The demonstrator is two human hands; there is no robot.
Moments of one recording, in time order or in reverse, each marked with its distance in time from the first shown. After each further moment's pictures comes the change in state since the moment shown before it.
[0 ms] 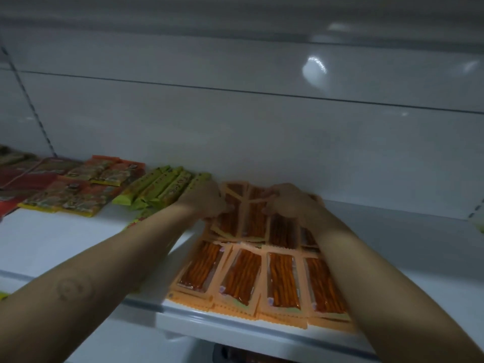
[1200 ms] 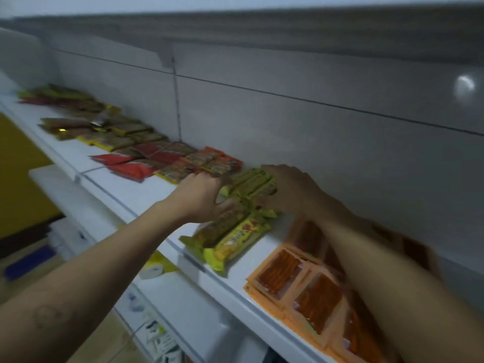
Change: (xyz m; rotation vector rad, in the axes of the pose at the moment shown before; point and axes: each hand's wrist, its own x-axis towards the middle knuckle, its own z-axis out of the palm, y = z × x) left_hand -0.096 -0.114 -0.073 0.542 0.376 -0.020; right_hand 0.011 -0.141 0.075 -0.660 -0.105 -0.690
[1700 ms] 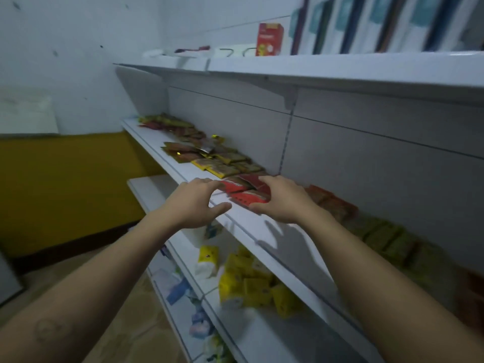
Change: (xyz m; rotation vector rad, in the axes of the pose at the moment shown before) left_hand -0.130 -0.252 -0.057 -0.026 0.112 -0.323; right_hand 0.127 -0.273 0.040 0.080 0.046 -0.200
